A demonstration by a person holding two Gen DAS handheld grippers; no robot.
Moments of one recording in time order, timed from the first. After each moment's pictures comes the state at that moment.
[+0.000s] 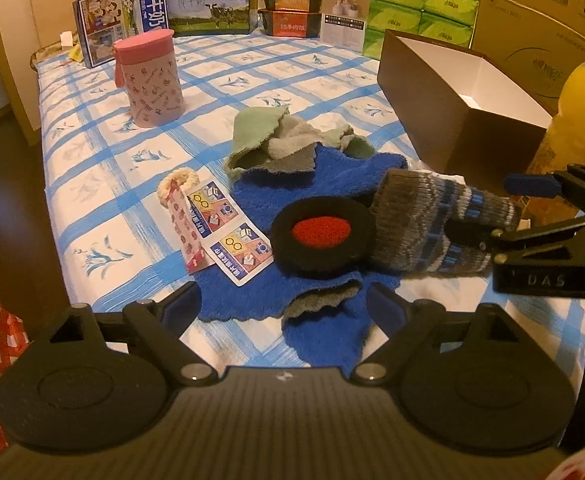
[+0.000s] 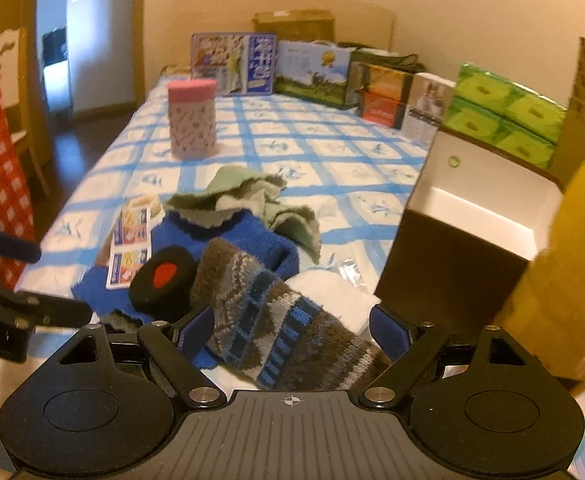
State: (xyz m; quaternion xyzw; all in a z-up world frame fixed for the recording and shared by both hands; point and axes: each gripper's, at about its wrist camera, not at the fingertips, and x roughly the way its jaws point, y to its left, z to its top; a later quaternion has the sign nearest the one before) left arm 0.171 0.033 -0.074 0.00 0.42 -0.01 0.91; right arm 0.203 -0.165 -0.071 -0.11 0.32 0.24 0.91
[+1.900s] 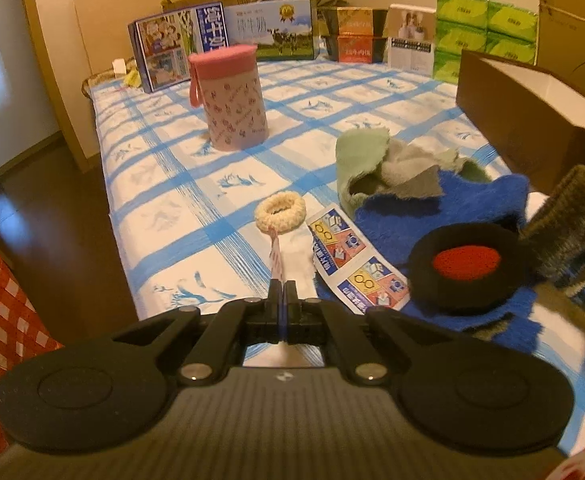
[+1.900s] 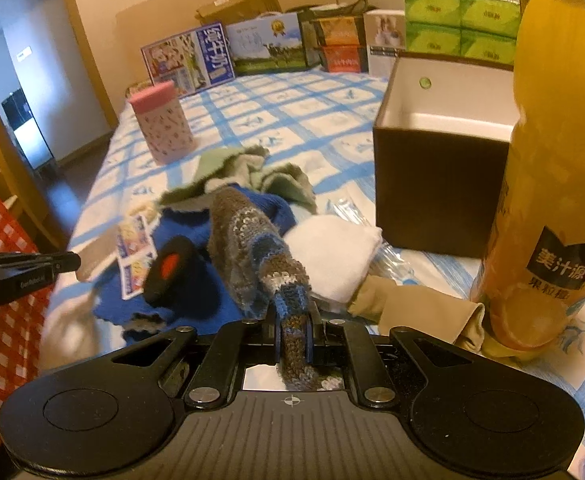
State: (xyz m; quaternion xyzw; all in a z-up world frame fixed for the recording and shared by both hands) left arm 0.185 0.097 -0.094 0.03 0.36 0.06 0.93; right arm 0.195 -0.190 -0.073 0.03 0.38 0.21 0.90
